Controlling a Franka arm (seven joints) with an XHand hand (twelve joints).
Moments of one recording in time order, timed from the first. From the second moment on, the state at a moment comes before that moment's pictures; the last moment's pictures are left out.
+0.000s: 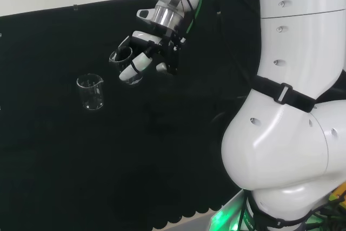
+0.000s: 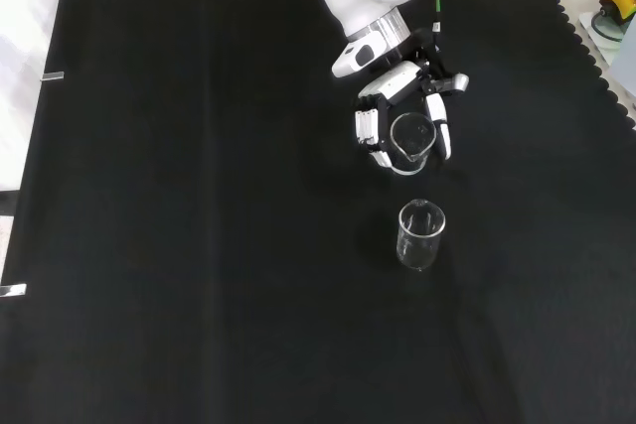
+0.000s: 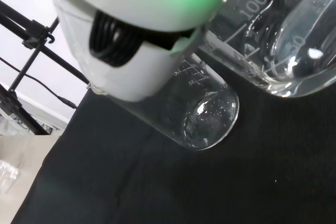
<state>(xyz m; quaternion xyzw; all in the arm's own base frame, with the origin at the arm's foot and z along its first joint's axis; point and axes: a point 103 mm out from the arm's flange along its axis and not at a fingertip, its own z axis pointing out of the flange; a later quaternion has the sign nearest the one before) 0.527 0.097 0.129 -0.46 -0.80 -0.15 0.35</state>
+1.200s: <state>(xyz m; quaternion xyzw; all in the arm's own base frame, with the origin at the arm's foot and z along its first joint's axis) 0.521 0.114 0.142 -0.45 -0.83 -0.07 0.31</state>
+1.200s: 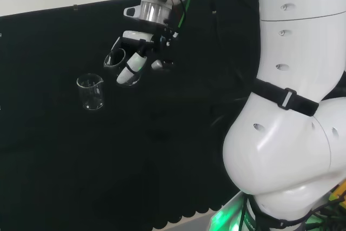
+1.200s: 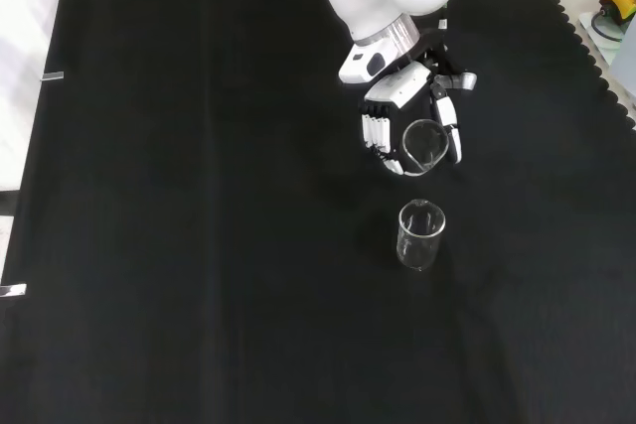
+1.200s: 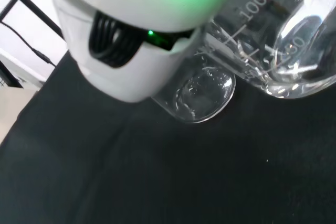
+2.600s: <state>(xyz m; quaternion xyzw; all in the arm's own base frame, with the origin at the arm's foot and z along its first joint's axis) 0.534 0.143 0.155 -0.48 -0.84 0.02 0.24</state>
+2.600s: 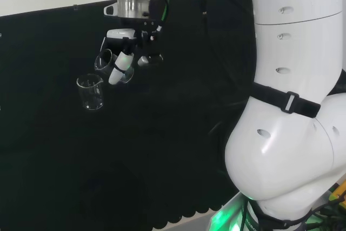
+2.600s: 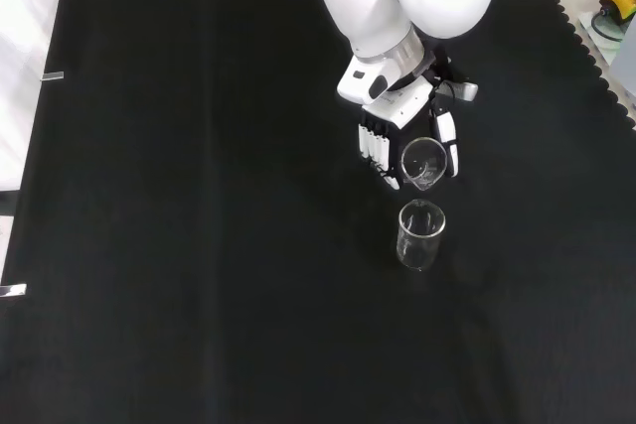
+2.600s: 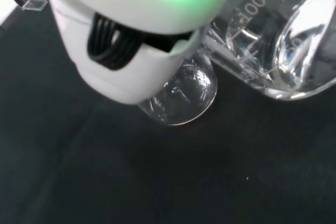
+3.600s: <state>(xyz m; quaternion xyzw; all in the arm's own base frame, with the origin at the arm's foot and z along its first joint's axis) 0.538 0.149 0.159 -0.49 -0.84 0.07 0.22</state>
